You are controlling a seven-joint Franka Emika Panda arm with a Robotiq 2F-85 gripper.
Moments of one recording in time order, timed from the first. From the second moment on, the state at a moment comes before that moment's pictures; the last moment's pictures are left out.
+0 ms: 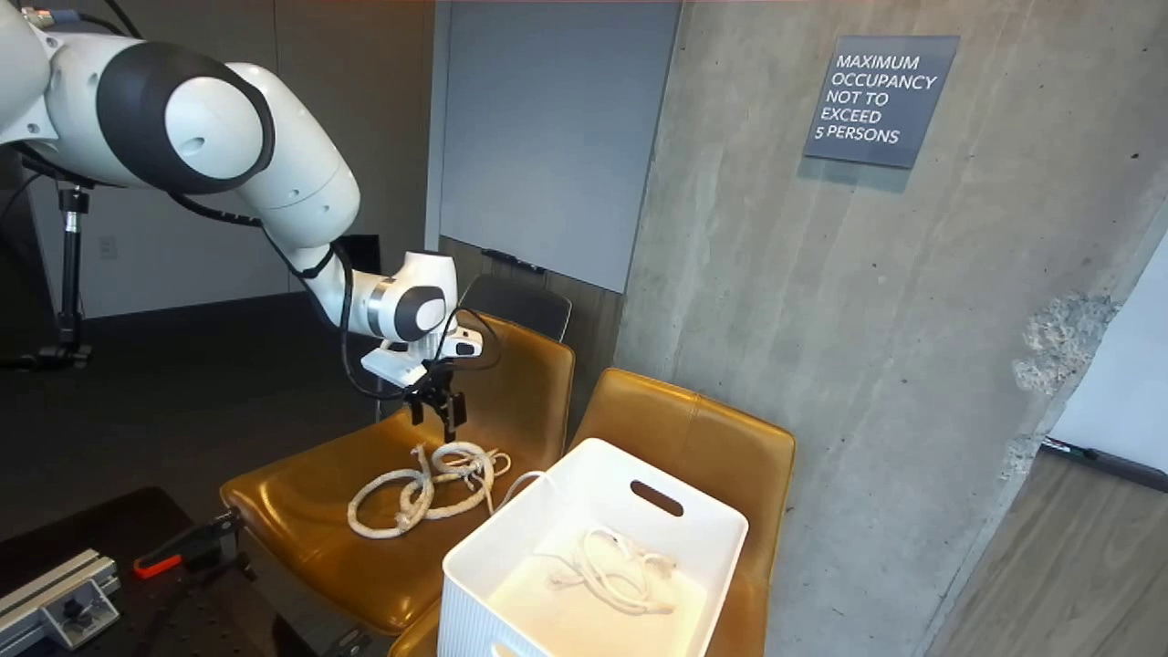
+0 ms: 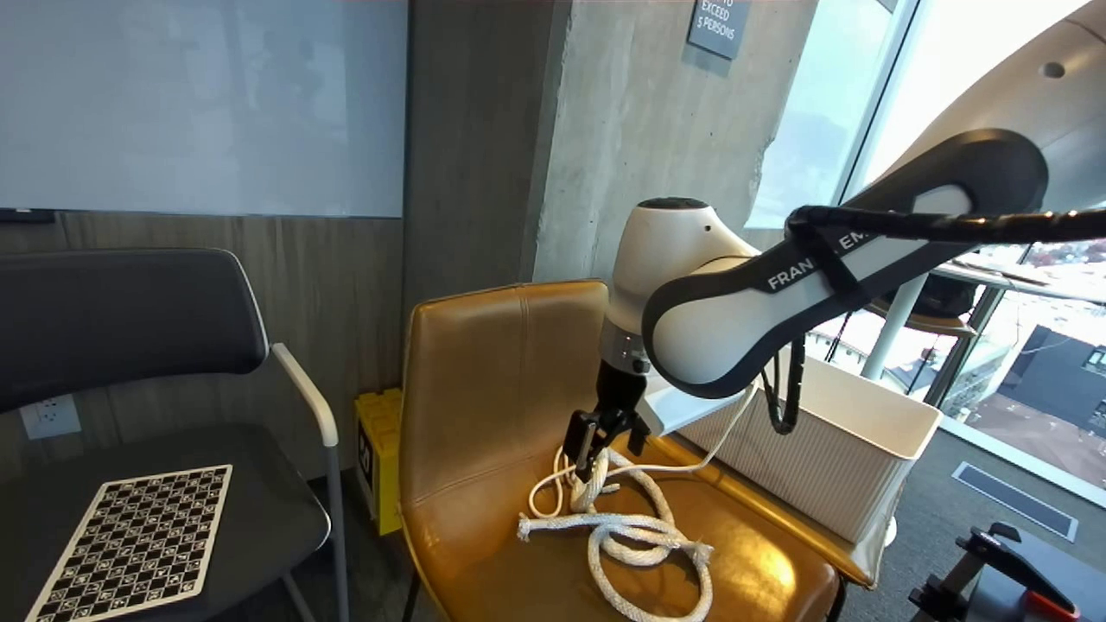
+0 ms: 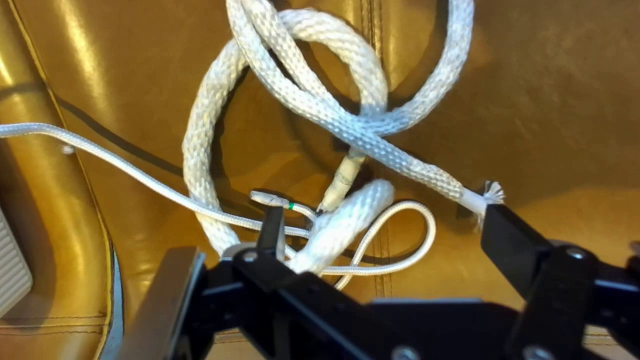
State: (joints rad) arm 0.29 0.93 -0.06 -1.49 -0.06 2.46 0.30
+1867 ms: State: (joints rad) arm 0.27 1.02 -0.10 -1.13 -0.06 2.20 0.45
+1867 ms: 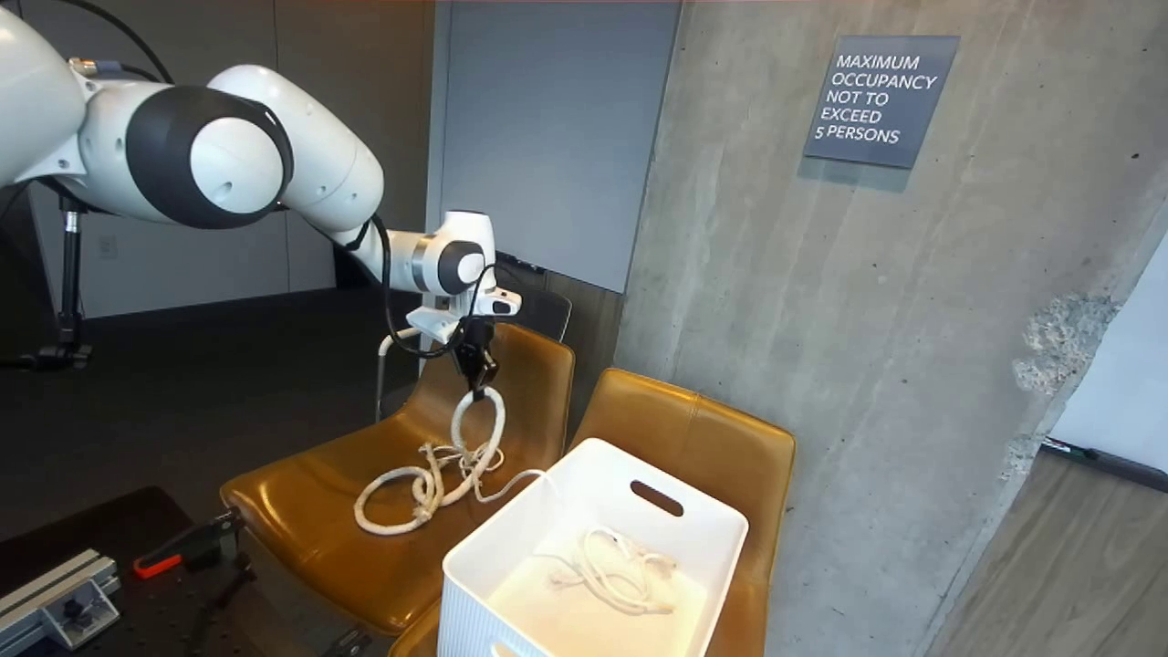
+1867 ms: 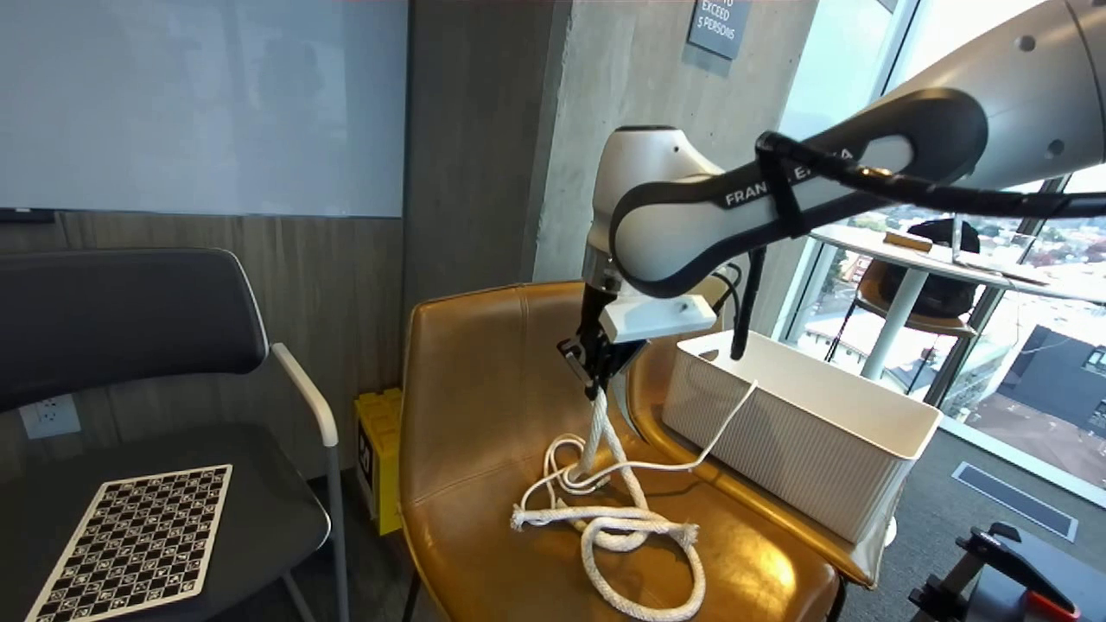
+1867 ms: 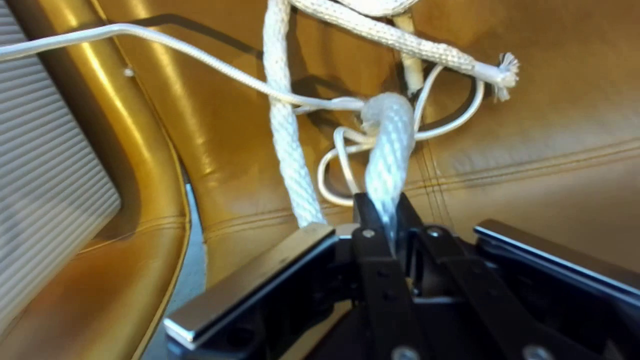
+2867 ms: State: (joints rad) arm 0.14 0.50 -0.26 -1.10 -0.18 1.84 0.52
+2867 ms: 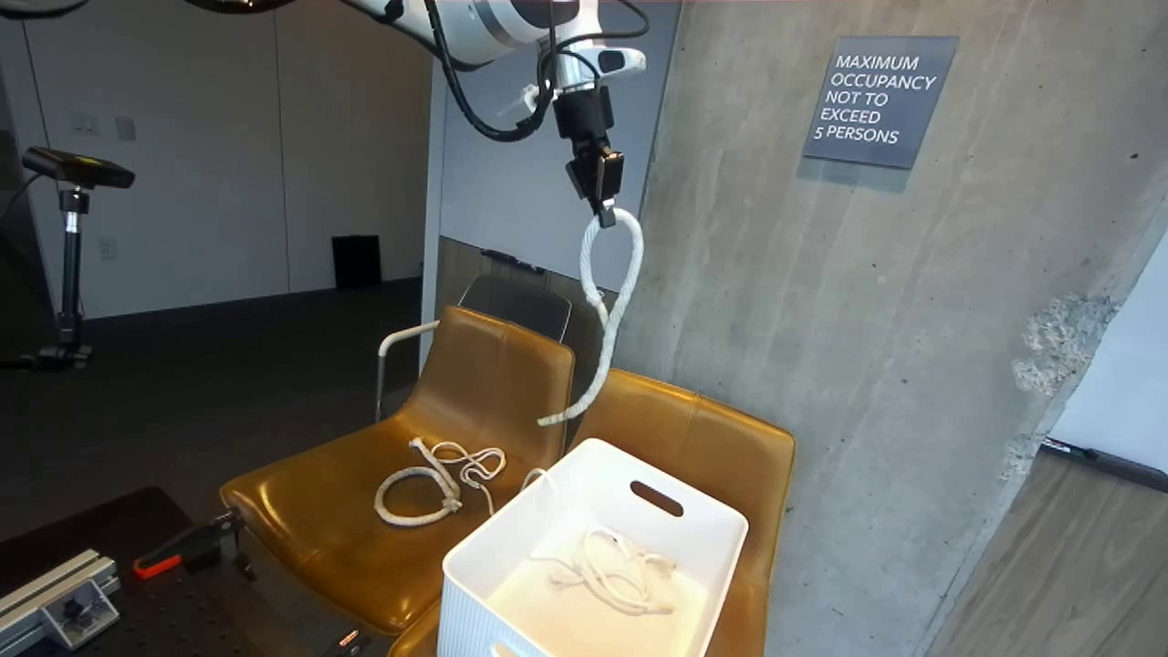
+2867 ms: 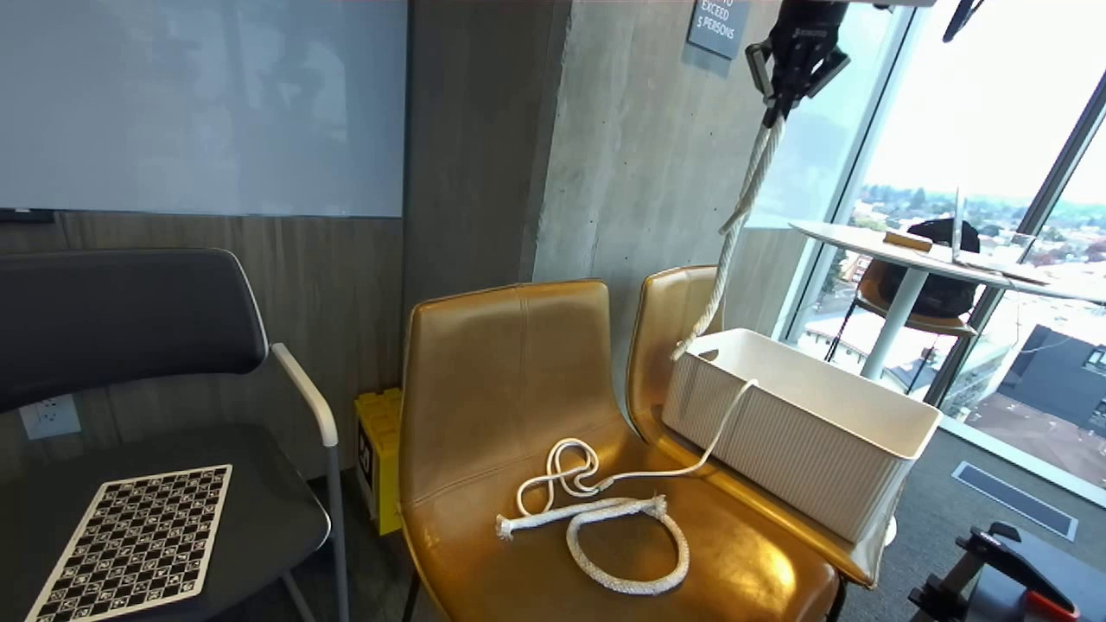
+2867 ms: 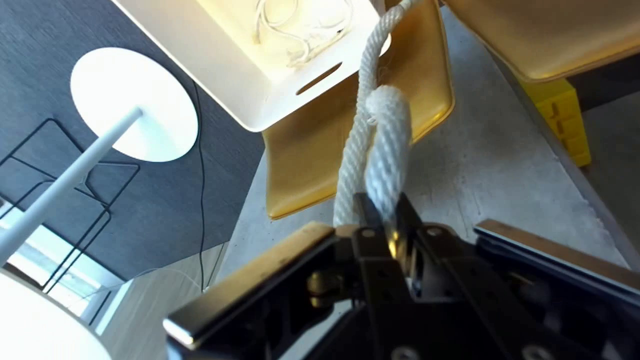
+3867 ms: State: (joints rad) arm -0.11 0.59 -0.30 -1.27 -0.02 1.83 0.48
